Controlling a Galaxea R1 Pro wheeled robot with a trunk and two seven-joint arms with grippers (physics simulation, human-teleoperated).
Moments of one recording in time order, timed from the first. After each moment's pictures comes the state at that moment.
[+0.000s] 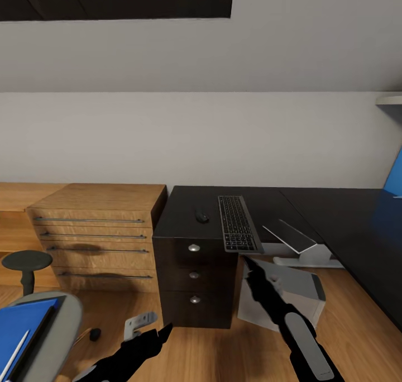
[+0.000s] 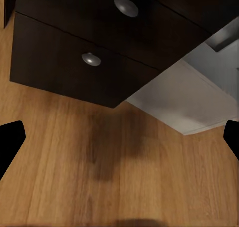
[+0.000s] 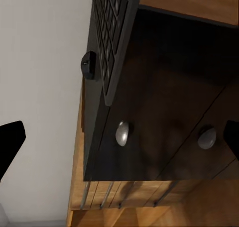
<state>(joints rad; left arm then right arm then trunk) 0.07 -0.01 -0.16 -1.61 0.57 0.57 0.14 -0.27 0.02 0.06 -1.23 -1.36 0.22 -0.01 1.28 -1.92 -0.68</state>
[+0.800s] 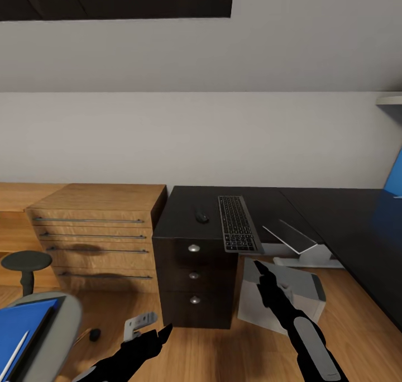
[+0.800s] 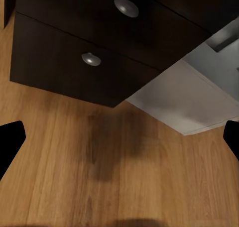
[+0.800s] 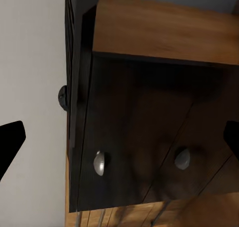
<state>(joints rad) 0.08 -0.01 -0.16 -1.61 0.58 0.57 0.14 -0.27 0.03 -0.05 -1.16 -1.36 0.22 -0.01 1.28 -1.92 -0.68</state>
